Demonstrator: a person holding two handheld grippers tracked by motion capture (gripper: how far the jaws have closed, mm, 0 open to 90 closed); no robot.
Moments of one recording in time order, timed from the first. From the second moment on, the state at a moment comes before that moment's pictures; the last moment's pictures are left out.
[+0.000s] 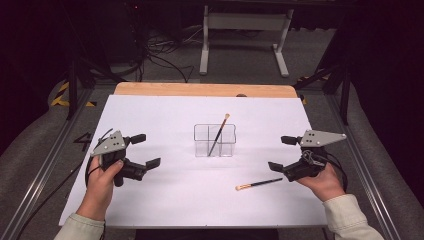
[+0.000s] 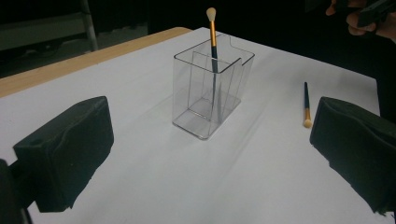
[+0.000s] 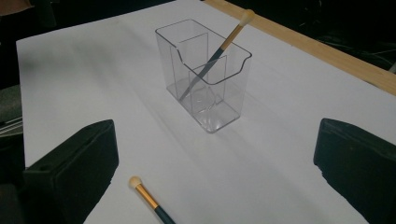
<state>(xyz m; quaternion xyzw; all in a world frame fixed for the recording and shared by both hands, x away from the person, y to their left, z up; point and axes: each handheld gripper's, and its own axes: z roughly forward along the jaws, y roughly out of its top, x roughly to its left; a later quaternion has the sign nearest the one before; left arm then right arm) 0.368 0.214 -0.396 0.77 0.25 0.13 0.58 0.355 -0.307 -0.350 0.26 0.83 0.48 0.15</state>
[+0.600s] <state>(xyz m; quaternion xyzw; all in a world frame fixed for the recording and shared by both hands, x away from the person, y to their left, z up) 0.369 0.214 -0.398 0.77 0.25 0.13 0.57 0.365 -0.293 -0.339 0.23 0.87 0.41 0.13</state>
